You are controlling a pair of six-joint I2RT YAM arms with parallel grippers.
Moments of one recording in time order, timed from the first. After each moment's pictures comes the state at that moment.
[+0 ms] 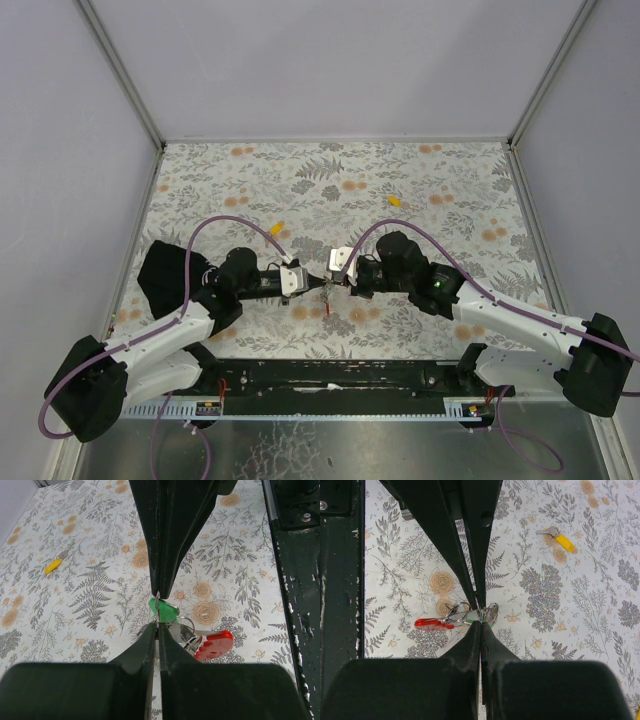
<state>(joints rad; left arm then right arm) -0.67 1.00 0.38 0.41 0.72 0.41 0.92 1.12 0.77 -0.13 -0.36 -0.47</state>
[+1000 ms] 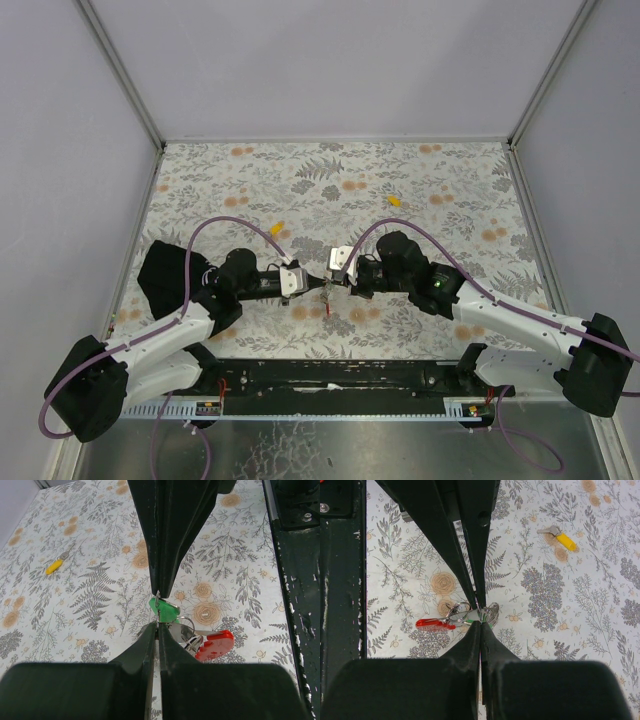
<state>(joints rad) -0.67 1.00 0.37 0.43 0.71 0.41 0.91 1.12 0.77 -0.13 -0.36 -0.46</state>
